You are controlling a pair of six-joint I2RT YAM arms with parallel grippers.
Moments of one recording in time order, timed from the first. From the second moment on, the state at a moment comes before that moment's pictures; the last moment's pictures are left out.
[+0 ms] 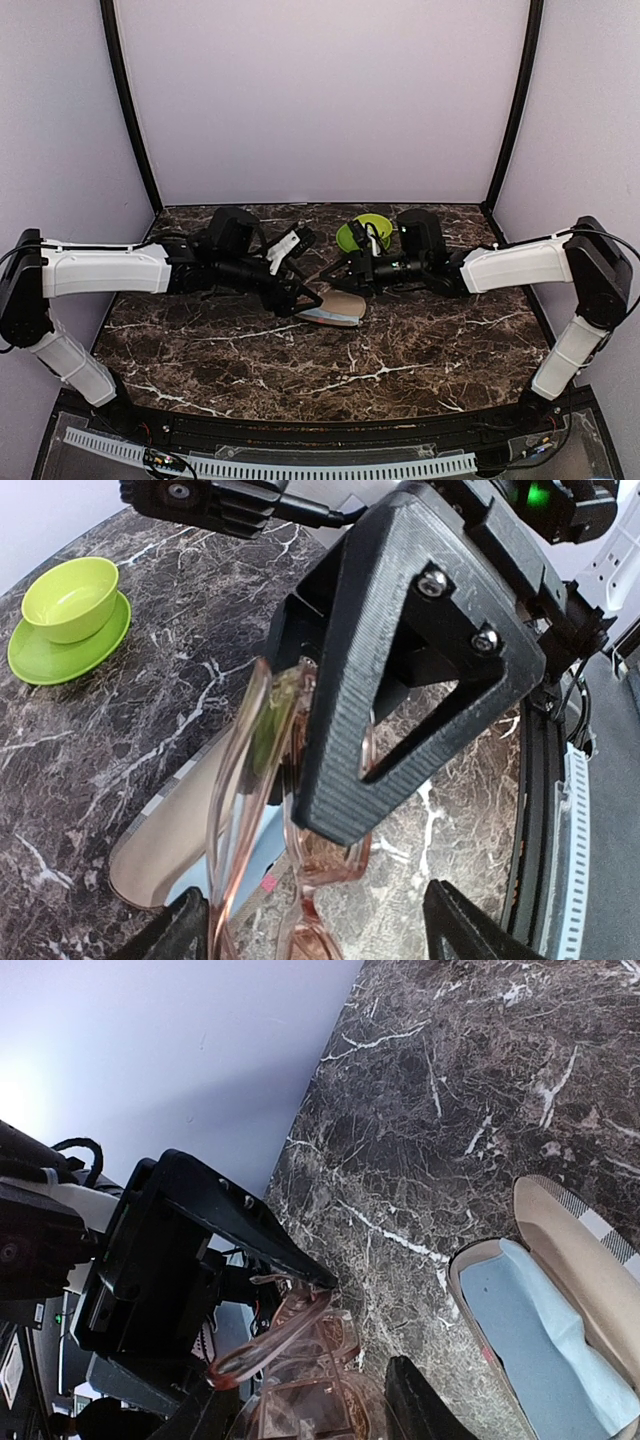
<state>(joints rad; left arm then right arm) -0.84 1.51 1.00 -0.10 0.40 0.02 0.76 1.66 0.93 0.35 -0.68 0.86</state>
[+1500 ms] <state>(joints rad) -0.93 1.62 1.10 -0.22 0.08 0.14 0.78 1.69 0.93 0.32 -0.63 0.93</state>
